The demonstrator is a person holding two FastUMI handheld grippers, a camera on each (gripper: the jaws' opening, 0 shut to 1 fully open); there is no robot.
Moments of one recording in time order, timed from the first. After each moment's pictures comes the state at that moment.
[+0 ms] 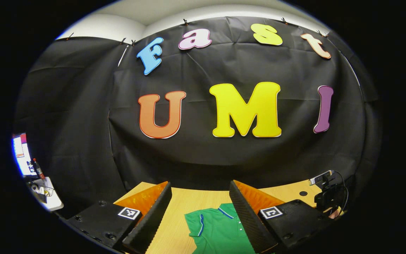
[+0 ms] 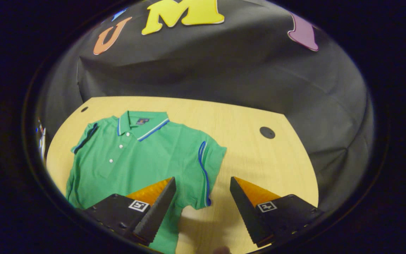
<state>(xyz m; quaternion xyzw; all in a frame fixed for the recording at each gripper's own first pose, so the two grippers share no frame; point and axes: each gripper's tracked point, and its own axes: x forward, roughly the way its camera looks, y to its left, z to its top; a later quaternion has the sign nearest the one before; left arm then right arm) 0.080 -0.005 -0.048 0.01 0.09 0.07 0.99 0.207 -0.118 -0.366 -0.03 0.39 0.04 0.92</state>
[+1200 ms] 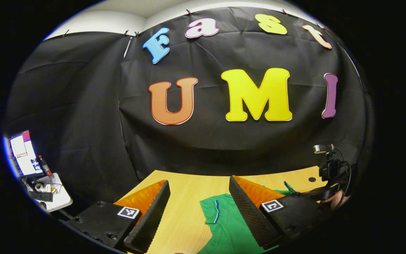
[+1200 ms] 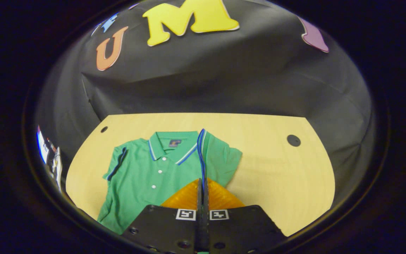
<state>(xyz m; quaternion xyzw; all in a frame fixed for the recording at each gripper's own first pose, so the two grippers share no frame) 0.048 0.046 -0.063 0.00 0.11 0.13 0.98 0.222 -0.019 -0.300 0.05 0.39 0.10 0.91</state>
